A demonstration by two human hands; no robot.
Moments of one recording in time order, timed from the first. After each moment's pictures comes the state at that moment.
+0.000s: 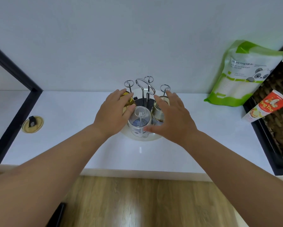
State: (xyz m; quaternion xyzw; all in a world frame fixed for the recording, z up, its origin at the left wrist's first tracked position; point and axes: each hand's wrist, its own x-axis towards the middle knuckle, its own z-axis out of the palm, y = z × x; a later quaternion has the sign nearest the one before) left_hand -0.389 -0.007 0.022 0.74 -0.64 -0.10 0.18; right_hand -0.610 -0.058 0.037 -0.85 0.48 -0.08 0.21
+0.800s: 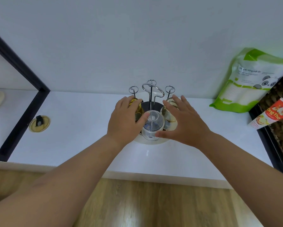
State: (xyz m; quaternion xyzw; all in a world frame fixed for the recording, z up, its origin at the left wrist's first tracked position) left_hand -0.412 0.002 0.012 0.77 -0.60 -0.08 0.22; right_hand -0.626 -0.076 0.027 -0.87 0.44 -0.06 0.21
